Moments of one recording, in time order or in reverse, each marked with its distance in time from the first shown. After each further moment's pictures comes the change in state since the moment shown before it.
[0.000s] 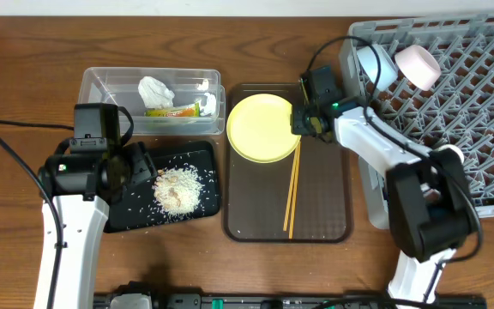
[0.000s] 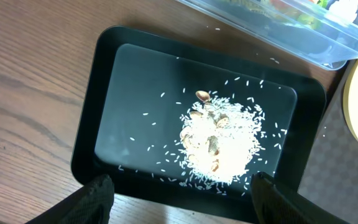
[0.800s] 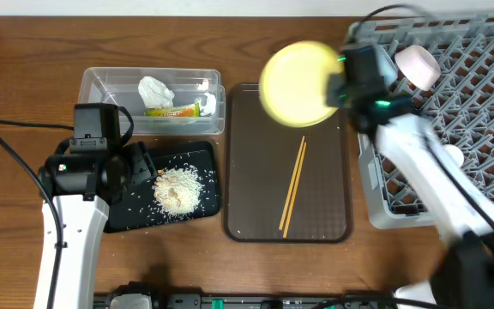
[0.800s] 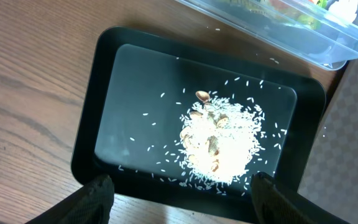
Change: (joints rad) left arm 0.000 0.000 0.000 -0.001 0.000 0.000; right arm -0.105 -0.391 0.010 -0.050 0.274 -0.122
